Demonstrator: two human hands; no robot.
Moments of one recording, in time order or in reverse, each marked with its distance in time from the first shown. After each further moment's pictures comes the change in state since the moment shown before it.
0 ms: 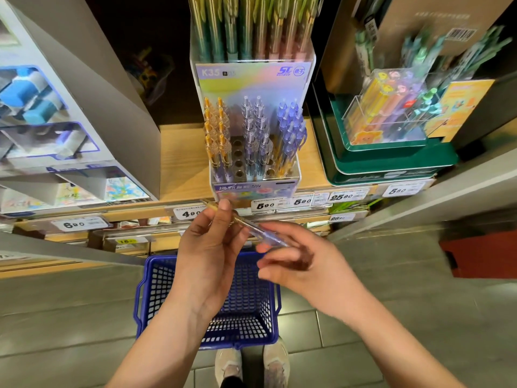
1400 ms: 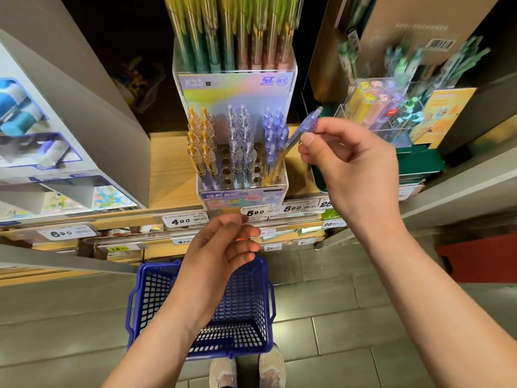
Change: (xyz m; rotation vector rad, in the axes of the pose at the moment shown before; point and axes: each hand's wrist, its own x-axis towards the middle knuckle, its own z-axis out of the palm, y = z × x) left_hand 0.000 -0.005 0.007 0.246 -0.149 -0.067; right_hand 0.066 -0.083 -0.057 -0.164 0.525 -0.438
